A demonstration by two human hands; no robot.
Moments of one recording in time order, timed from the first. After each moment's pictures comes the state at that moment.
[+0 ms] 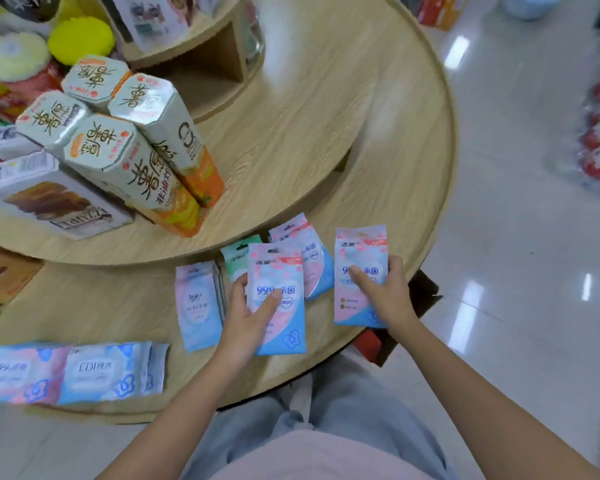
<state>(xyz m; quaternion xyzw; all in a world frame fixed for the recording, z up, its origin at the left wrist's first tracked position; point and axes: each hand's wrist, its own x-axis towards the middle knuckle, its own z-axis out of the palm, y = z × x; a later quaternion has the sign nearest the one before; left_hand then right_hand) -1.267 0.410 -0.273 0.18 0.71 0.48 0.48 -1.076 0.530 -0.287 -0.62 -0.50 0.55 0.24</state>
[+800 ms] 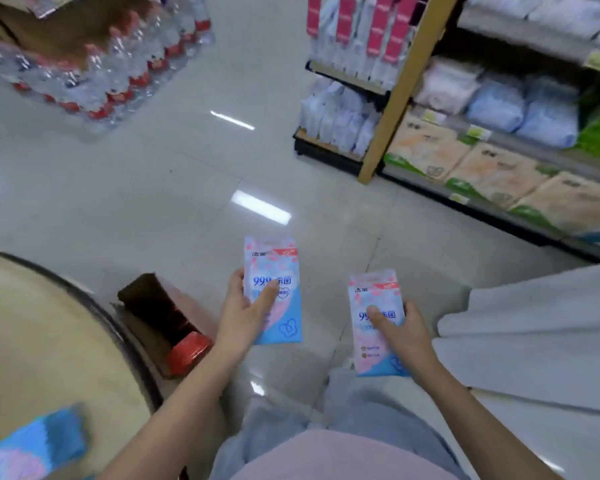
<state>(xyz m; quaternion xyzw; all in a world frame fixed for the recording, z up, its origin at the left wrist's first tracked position) -0.971 0.315 -0.248 0.68 0.35 0.00 0.65 -0.907 0.066 -0.273 -0.79 0.15 0.21 0.56</state>
